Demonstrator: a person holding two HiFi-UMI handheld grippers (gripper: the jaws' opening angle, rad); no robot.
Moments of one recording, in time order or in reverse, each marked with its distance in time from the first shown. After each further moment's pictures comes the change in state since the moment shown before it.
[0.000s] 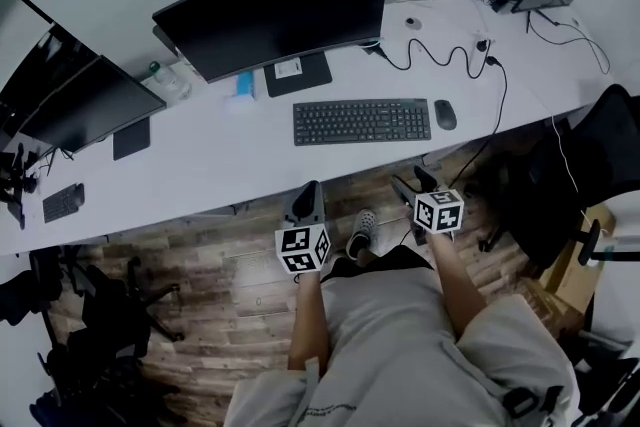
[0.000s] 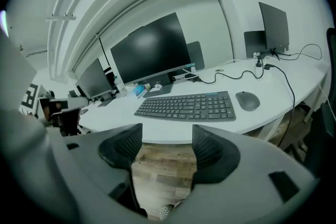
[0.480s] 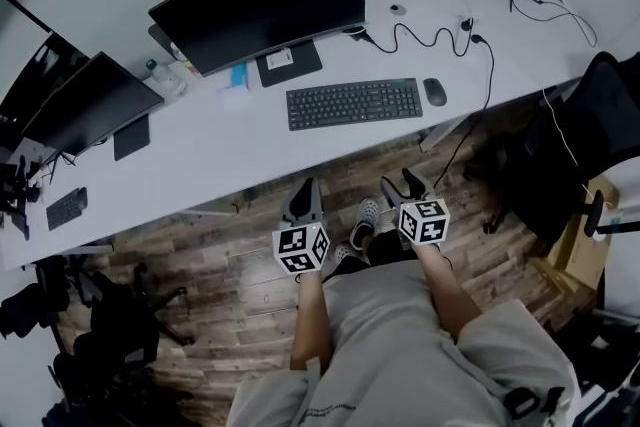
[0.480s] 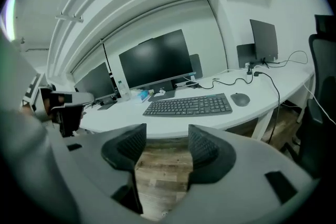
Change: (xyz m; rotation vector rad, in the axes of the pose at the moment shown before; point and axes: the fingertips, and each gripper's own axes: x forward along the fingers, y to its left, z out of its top) left arm -0.054 -0.019 -0.010 -0.003 -0.041 -0.020; right arm -0.050 0.056 -0.038 -0.030 -0.125 -0.065
